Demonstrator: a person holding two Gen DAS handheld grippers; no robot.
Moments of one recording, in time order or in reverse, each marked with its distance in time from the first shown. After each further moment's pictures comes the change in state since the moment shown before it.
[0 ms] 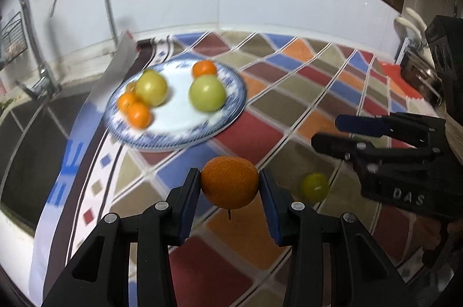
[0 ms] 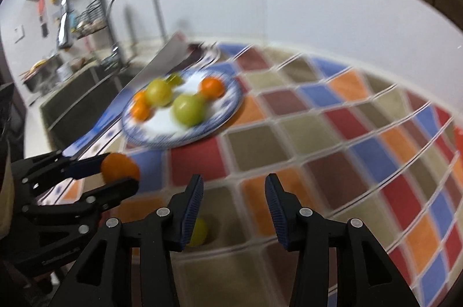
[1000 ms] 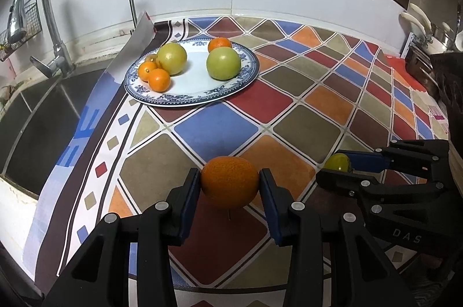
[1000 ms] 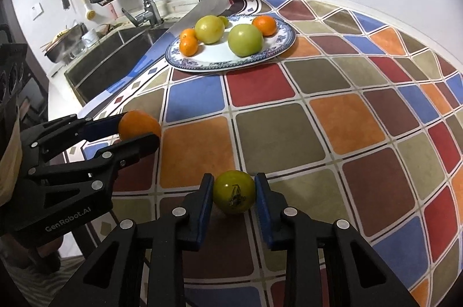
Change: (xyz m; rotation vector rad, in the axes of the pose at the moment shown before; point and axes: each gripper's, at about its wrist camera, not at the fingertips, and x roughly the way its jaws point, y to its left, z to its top) left arm -0.017 0.006 -0.034 -0.028 0.020 0.015; right arm 0.004 0.039 -0.053 -0.028 0.141 0.110
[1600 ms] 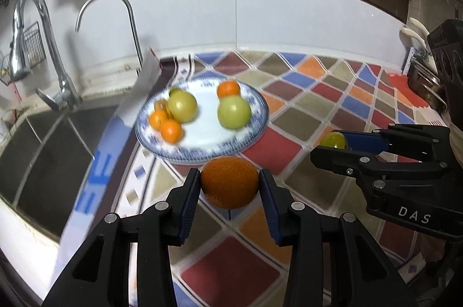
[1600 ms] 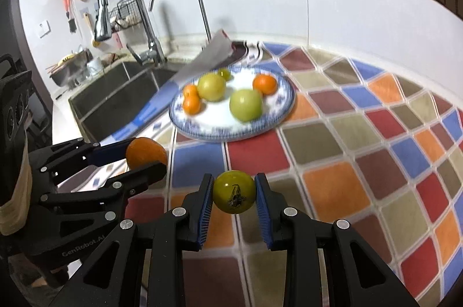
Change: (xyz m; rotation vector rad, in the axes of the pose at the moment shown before) left arm -0.010 0.013 0.050 0.037 -0.116 0.033; right arm -0.021 0.000 0.053 -0.027 -0.169 0.004
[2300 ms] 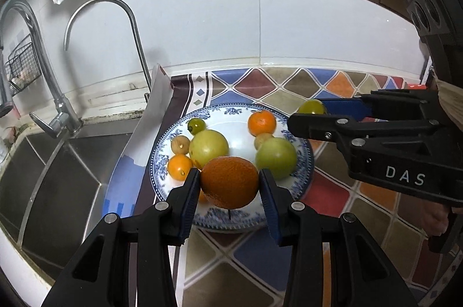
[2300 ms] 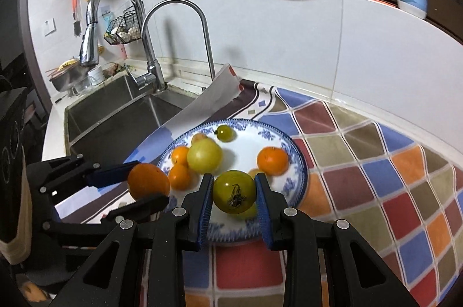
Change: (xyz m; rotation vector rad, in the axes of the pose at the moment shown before) left arm 0.058 0.043 0.049 0.020 -0.014 0.026; right arm 0.063 -0.003 0.094 -0.102 -0.067 0.026
